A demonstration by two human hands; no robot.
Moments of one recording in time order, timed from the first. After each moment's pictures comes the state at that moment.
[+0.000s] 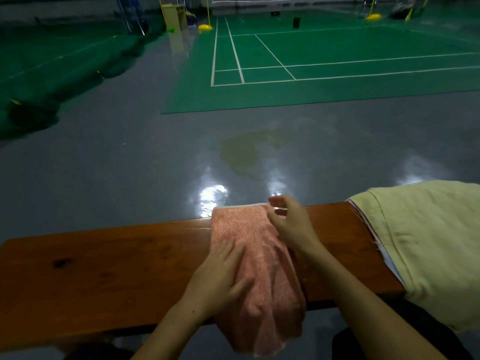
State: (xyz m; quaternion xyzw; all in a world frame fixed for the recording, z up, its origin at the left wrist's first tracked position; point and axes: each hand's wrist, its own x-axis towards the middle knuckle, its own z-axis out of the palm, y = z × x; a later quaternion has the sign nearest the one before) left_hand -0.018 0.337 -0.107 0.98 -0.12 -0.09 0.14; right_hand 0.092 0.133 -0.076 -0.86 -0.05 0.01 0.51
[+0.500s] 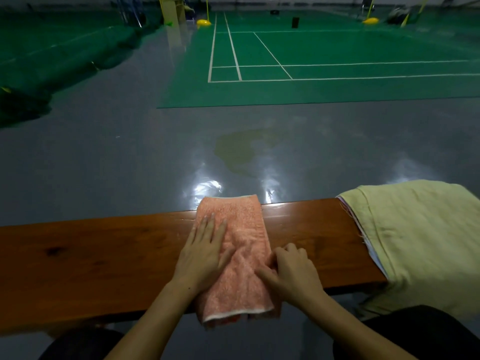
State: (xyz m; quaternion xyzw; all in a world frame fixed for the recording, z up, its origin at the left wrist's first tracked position) left_hand 0.008 0.353 -0.135 1.00 -0.08 -0.02 0.05; right_hand -0.010 0.114 -0.099 -0.98 -0.07 0.11 0.18
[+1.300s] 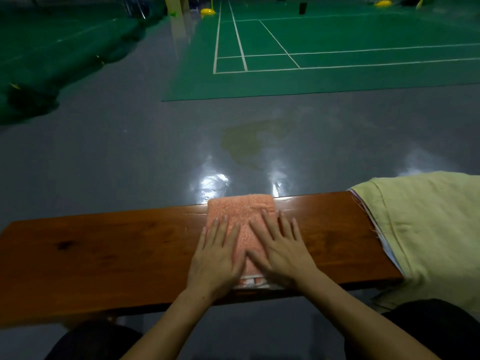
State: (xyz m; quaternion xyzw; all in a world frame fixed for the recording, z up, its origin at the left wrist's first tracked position) left_hand -0.014 0.338 -0.146 0.99 -0.06 0.02 0.08; right_hand 0.034 0.136 -0.139 -0.97 -0.24 0.06 0.06
